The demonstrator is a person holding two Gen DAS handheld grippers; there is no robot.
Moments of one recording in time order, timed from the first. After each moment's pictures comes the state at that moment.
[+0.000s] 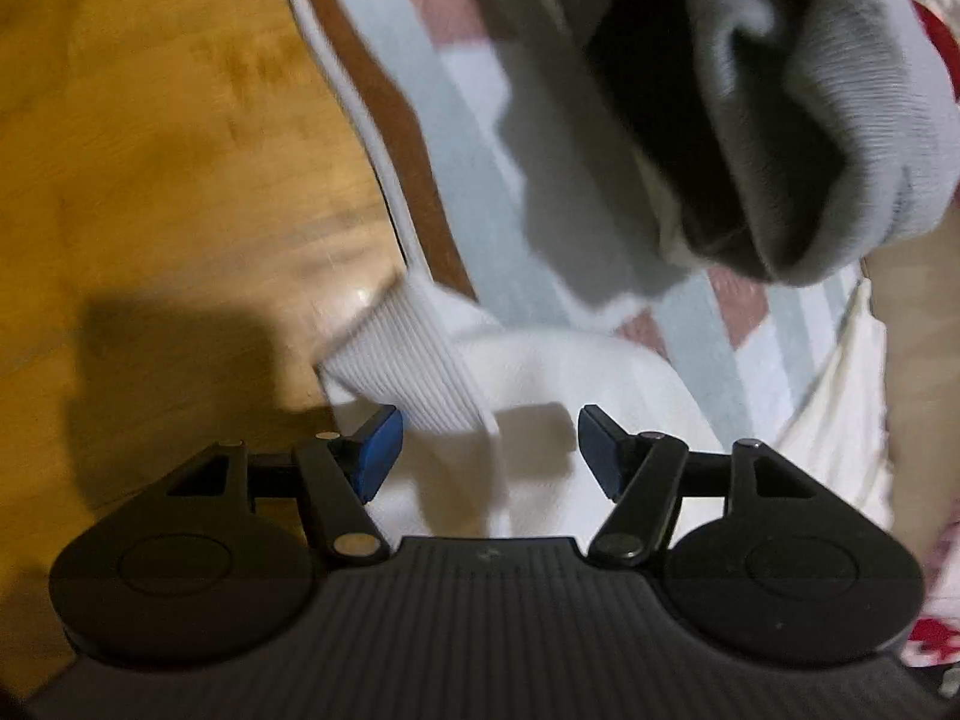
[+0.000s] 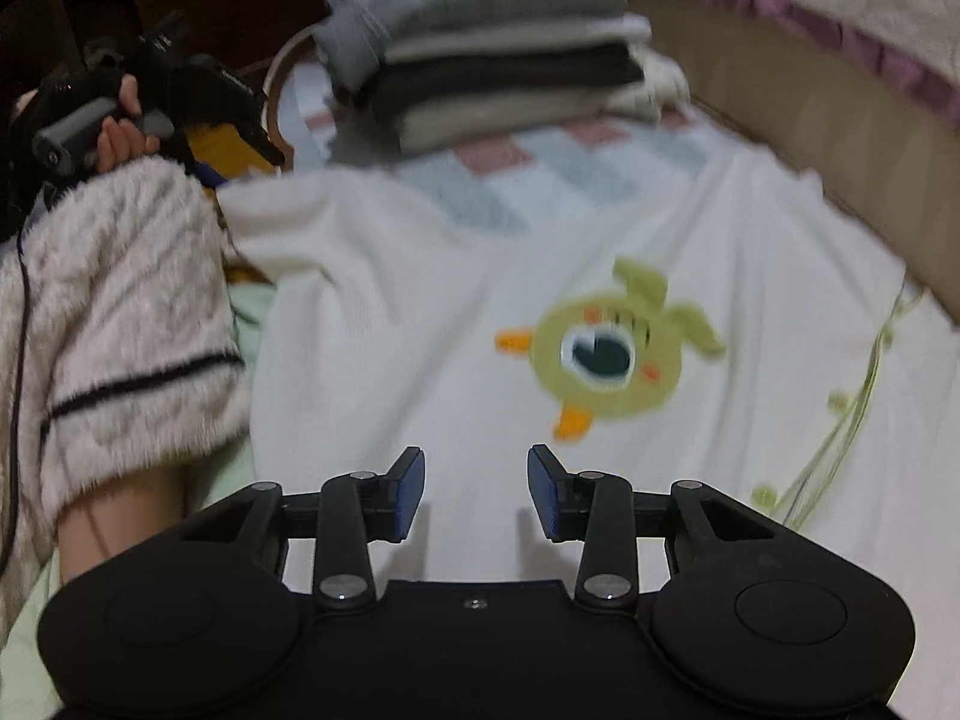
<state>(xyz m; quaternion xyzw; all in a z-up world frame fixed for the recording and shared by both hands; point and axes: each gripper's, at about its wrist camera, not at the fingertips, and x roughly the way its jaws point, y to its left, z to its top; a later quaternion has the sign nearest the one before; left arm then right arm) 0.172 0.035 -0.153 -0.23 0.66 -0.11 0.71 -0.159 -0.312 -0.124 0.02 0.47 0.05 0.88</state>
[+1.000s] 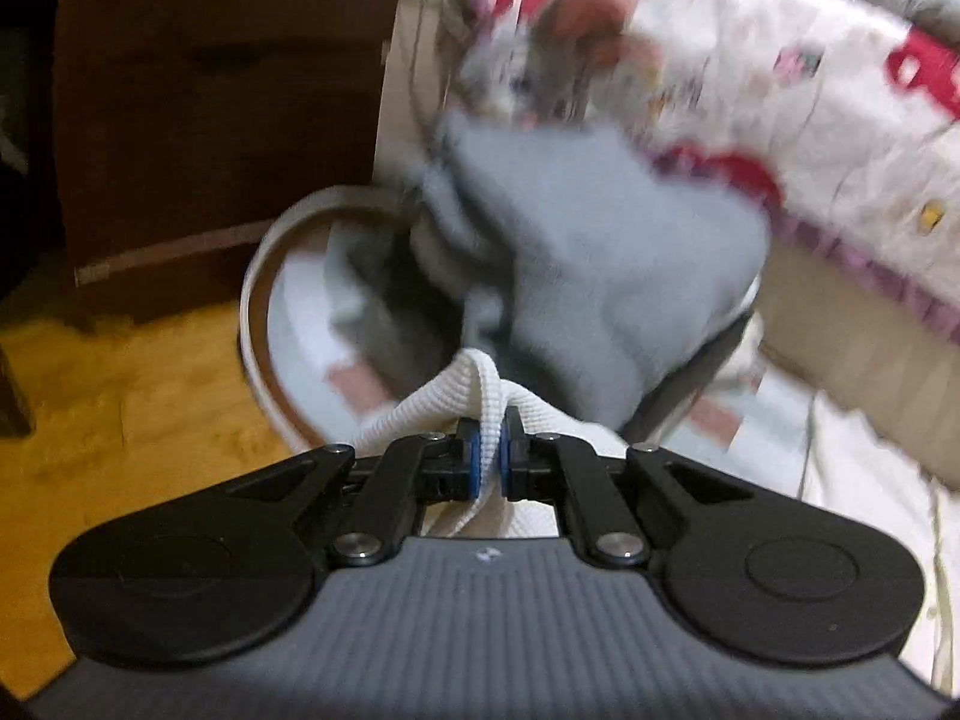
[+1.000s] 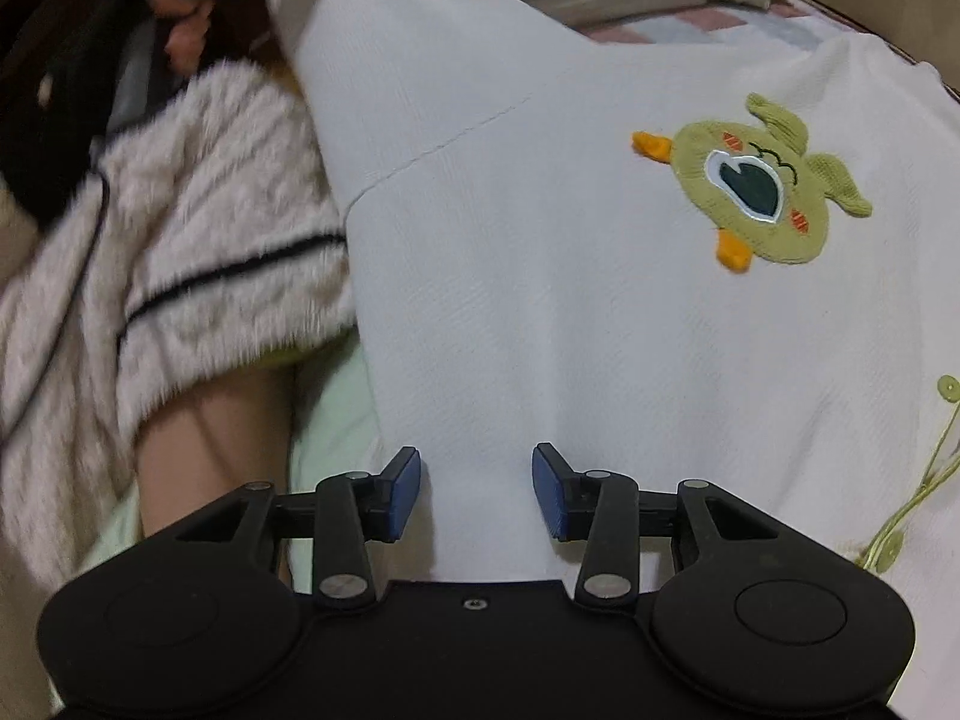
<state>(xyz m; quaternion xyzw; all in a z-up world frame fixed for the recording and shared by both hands) 0.076 -0.029 -0.059 -0.06 0.31 -0.11 0.94 -0.173 -0.284 -0.171 0.08 0.52 0.15 0.84</state>
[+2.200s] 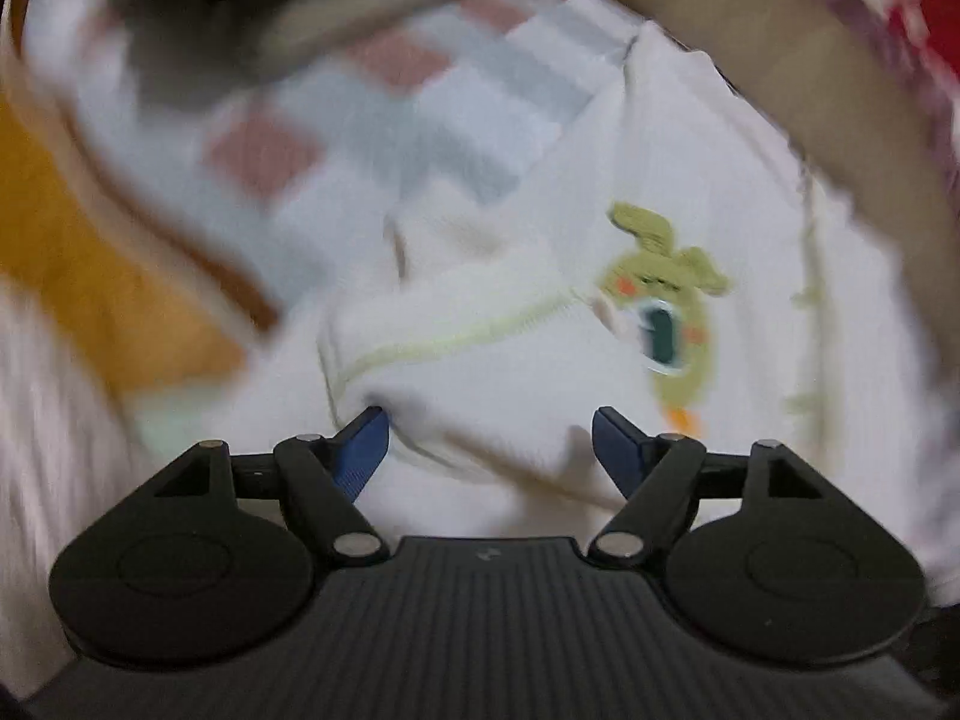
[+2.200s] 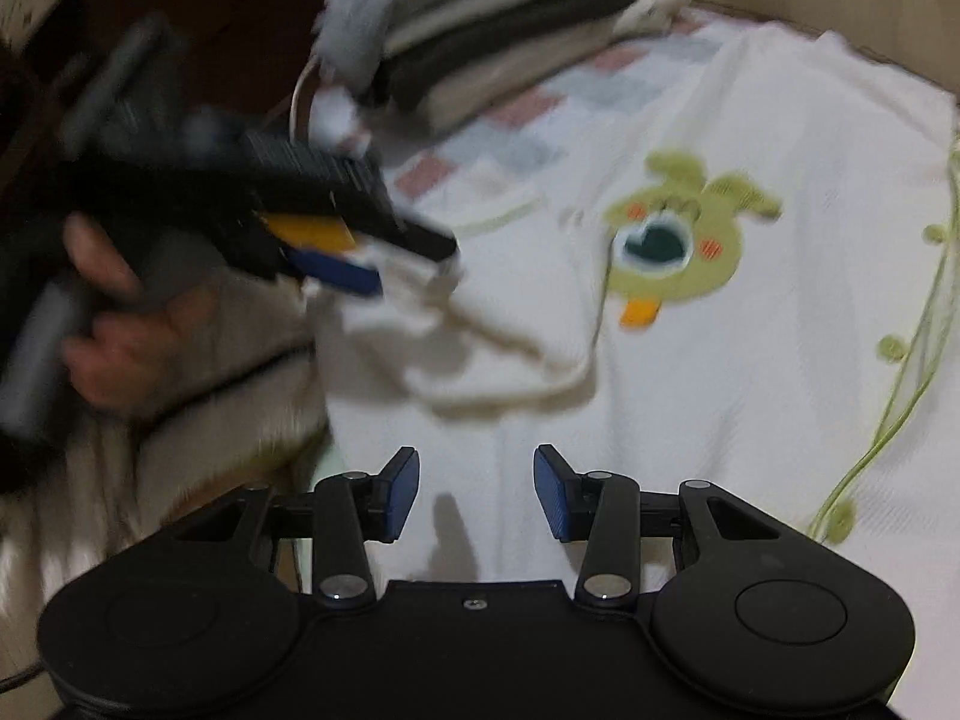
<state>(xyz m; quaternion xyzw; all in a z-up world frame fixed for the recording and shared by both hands) 0.005 -0.173 -0.143 0.05 0.53 -0.26 0.80 -0.192 -0.331 -0.150 0.20 0.44 0.09 0.87</state>
